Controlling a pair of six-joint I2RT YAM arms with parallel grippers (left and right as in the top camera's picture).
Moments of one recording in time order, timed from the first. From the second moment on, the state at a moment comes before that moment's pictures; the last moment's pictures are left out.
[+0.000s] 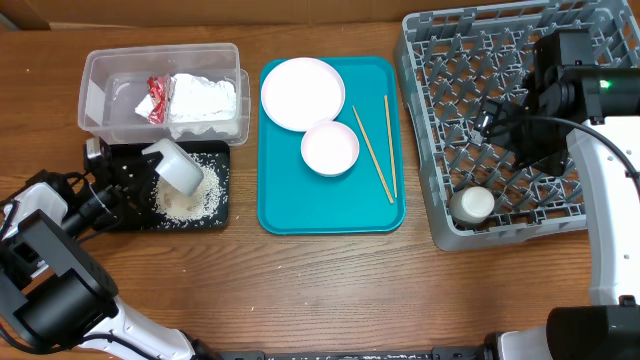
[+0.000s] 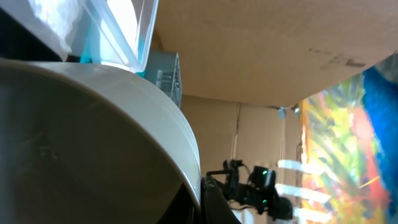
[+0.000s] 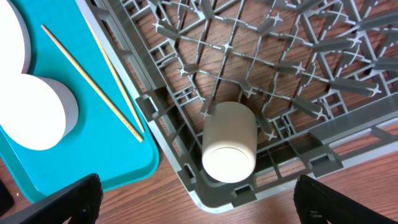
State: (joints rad) left arm 0.70 1.94 1.17 -1.01 1.55 0.10; right arm -0.01 1.63 1.73 -1.45 -0.06 0.38
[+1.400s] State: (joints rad) left arm 0.10 1.83 1.46 -1.37 1.00 0.46; right arm -0.01 1.63 1.73 -1.46 -0.06 0.36
